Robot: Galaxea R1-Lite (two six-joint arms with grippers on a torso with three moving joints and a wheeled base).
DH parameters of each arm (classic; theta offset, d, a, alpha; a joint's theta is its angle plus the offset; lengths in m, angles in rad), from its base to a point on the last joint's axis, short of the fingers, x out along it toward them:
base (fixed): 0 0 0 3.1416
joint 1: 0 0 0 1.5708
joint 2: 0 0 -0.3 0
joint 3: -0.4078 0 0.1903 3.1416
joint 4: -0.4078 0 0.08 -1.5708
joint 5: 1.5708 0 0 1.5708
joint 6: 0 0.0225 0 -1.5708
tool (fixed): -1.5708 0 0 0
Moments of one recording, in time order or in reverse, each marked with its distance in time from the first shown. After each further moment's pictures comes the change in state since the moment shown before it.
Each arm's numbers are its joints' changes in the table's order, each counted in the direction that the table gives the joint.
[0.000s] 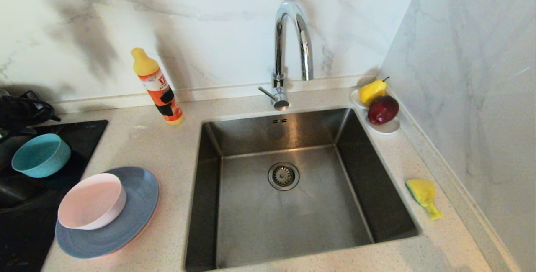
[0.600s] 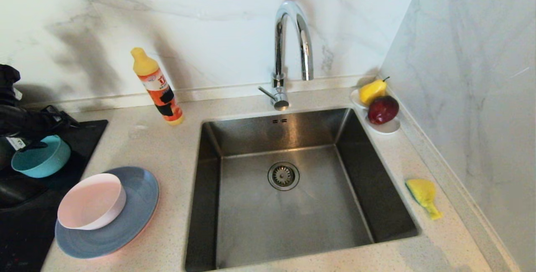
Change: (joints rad) left arm -0.015 0.189 -0.074 0.092 -0.017 0.008; right arm 0.000 0.000 0.000 0.000 0.000 0.000
